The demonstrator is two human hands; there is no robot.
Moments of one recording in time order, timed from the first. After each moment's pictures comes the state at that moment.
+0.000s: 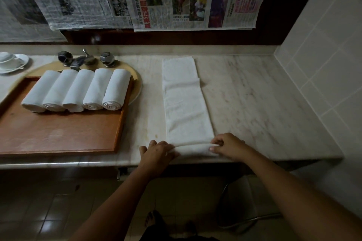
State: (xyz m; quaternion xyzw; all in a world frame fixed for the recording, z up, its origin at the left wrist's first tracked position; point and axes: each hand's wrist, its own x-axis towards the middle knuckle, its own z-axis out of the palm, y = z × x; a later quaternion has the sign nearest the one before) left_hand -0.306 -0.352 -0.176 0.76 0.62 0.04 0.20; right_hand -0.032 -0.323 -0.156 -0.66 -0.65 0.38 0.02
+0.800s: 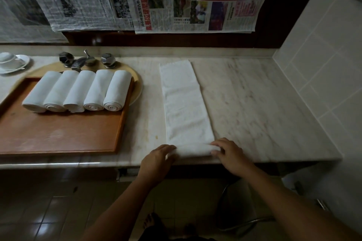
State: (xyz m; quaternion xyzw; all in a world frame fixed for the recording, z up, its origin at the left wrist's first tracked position) left_hand -0.308 -0.369 -0.187 0.72 0.61 0.19 0.26; right_hand -0.036 -0.353 -0.182 -0.65 -0.68 0.31 0.14
